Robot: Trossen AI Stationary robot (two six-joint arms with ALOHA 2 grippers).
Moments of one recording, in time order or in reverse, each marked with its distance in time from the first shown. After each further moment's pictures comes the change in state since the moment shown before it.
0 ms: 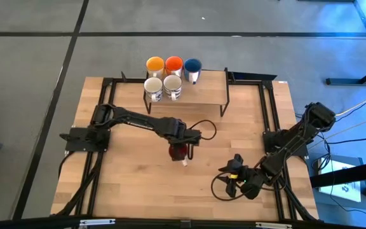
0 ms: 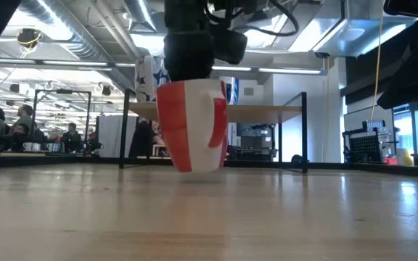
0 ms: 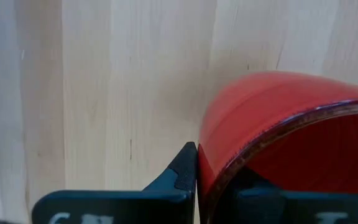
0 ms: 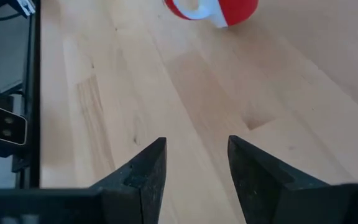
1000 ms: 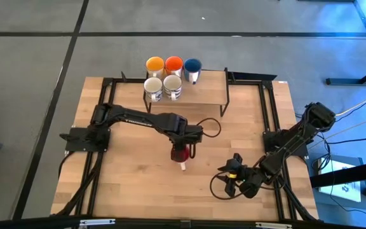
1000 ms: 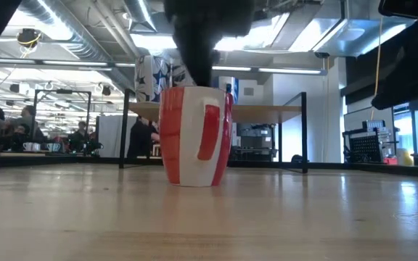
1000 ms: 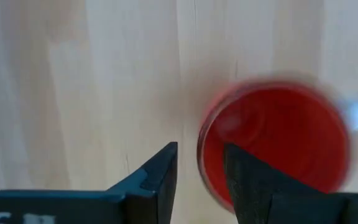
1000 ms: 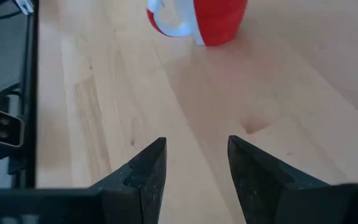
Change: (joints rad) left arm 0.008 0.004 0.103 -0.061 0.093 0.179; right arm -0.015 0.002 0.000 0.007 -0.008 -0.023
